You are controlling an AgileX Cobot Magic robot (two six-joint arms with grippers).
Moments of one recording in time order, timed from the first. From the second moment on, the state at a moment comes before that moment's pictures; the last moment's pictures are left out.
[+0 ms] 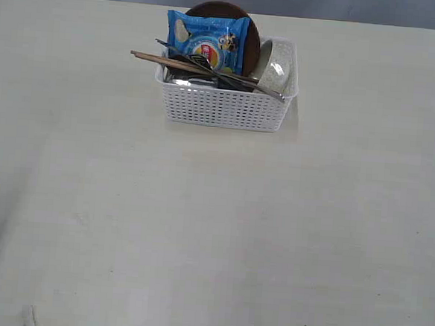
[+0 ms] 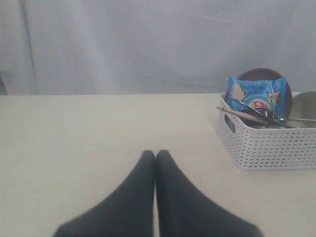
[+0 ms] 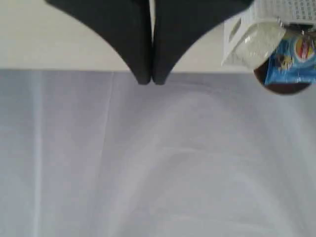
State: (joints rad) left arm -0.16 0.00 0.00 -0.03 0.22 -0.04; right arm 0.05 0.01 0.00 0.00 -0.03 0.03
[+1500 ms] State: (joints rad) left arm -0.16 0.00 0.00 -0.03 0.22 -0.04; right arm 0.36 1.60 -1.19 0.29 0.89 -0.07
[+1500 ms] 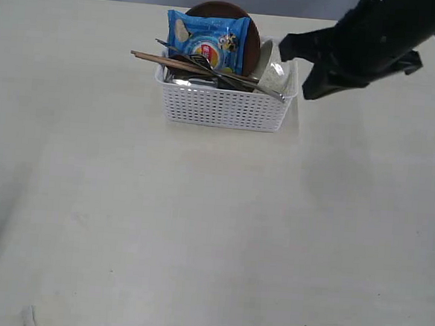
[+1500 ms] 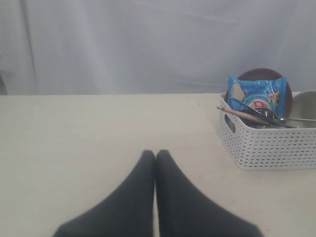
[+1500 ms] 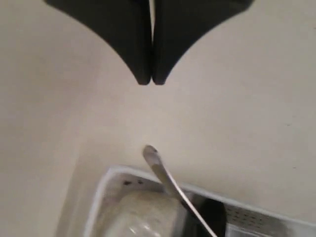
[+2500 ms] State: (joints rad) left arm -0.16 0.00 0.00 -0.03 0.22 -0.04; right arm 0.58 2.22 -2.08 0.06 1.21 -0.36
